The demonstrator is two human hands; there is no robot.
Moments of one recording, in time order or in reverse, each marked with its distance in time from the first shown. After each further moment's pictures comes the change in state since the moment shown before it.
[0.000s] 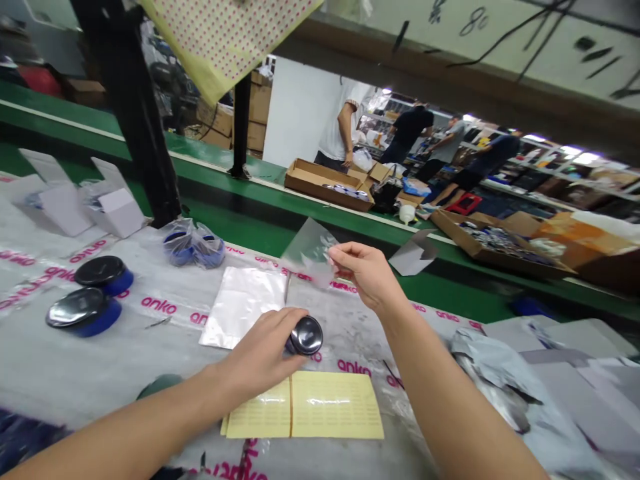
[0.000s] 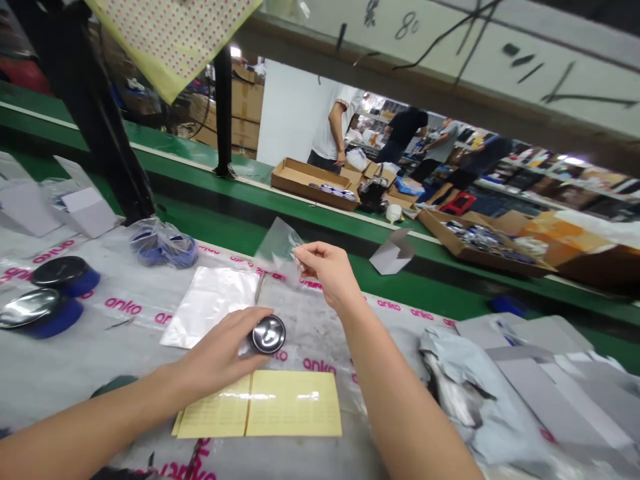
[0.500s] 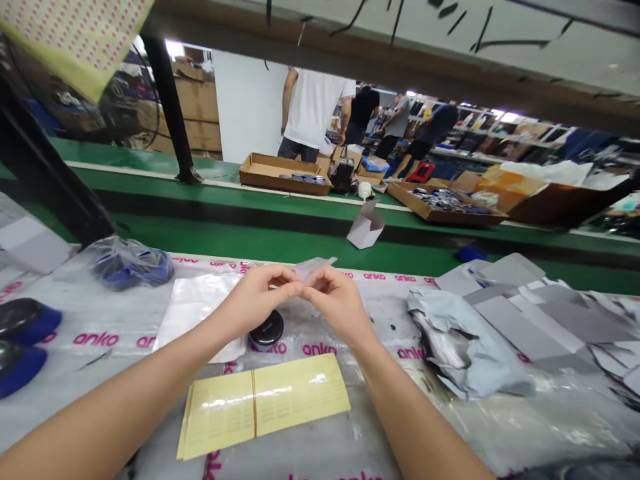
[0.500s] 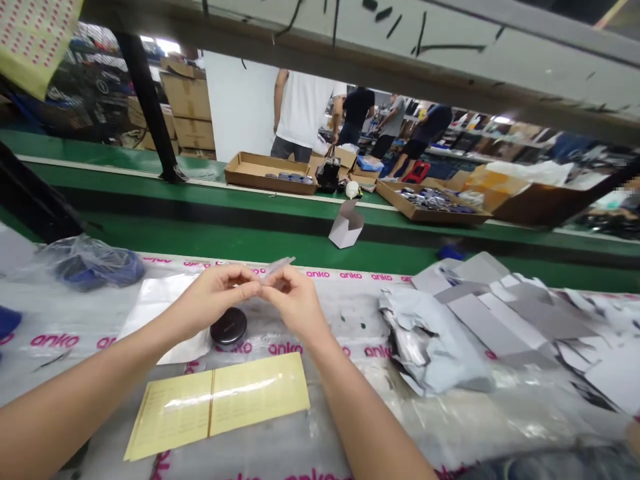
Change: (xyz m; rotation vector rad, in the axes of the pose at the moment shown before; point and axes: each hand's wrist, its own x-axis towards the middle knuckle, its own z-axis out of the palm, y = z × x) left_hand 0.089 0.052 -0.017 -0.537 -0.033 -0.075; right_hand -0.074 0.029 -0.022 0.157 0.104 -0.142
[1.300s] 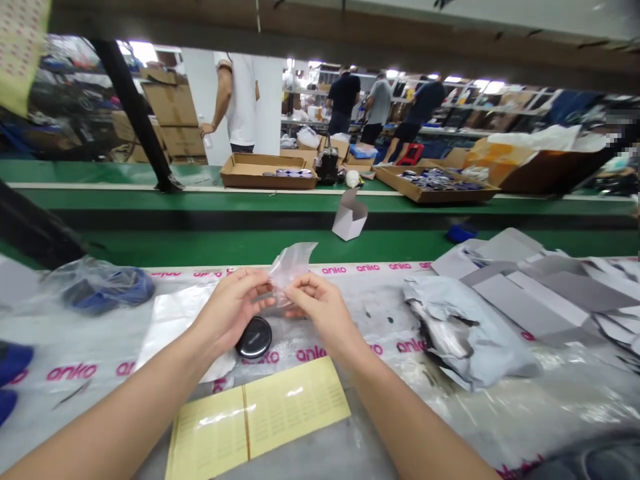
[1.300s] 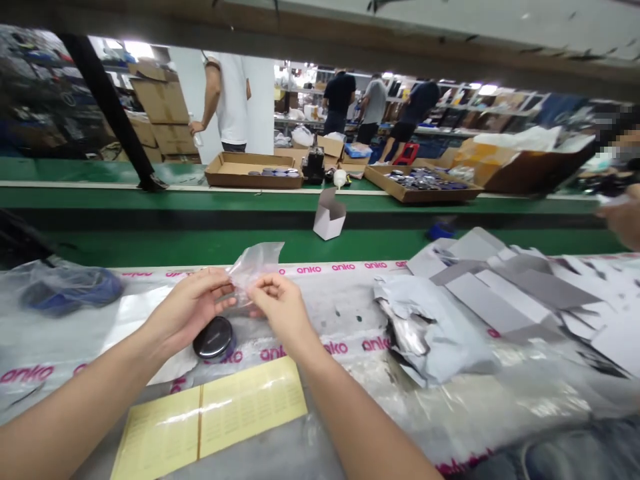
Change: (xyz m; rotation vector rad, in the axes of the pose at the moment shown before) left_hand 0.013 -0.012 0.012 -0.615 0.289 -0.318; right_hand -0.009 0.019 0.009 0.281 0.083 0.287
